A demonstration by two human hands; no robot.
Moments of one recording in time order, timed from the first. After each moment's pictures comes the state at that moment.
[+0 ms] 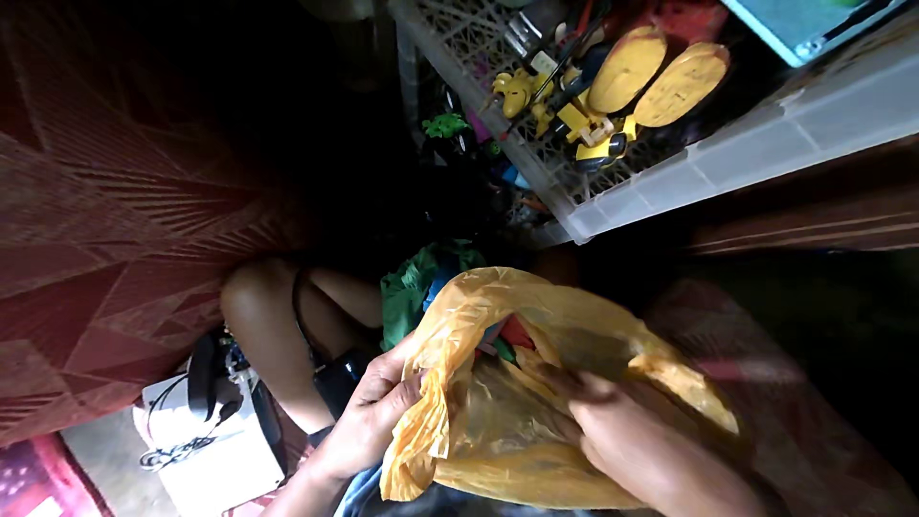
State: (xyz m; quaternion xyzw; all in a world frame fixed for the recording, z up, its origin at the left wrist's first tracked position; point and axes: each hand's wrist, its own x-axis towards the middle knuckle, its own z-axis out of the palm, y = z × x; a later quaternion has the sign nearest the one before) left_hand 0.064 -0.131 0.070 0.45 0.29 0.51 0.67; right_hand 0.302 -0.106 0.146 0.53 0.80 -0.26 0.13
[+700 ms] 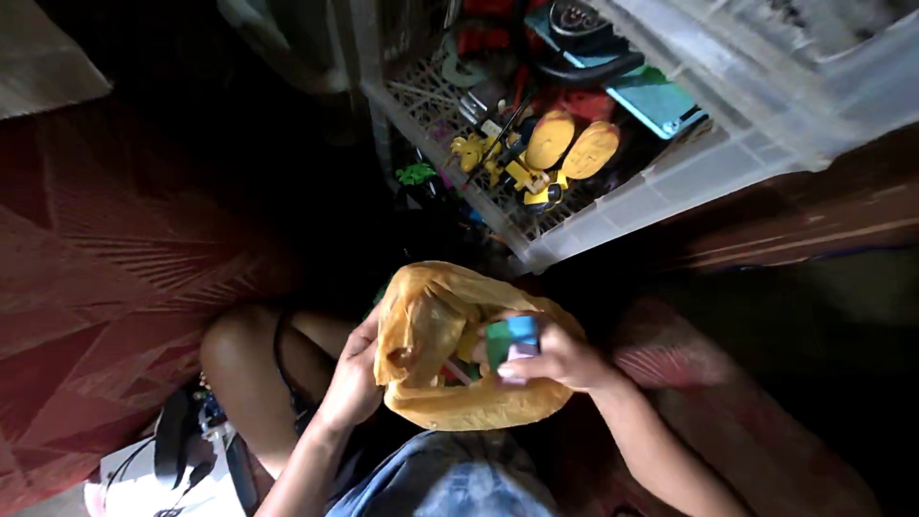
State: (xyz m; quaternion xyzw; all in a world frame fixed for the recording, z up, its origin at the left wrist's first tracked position) left_hand 0.074 -0.081 0.080 0.34 0.42 0.54 0.64; right_hand 0.331 -0.038 0.072 0.41 0.55 -0.69 -0.24
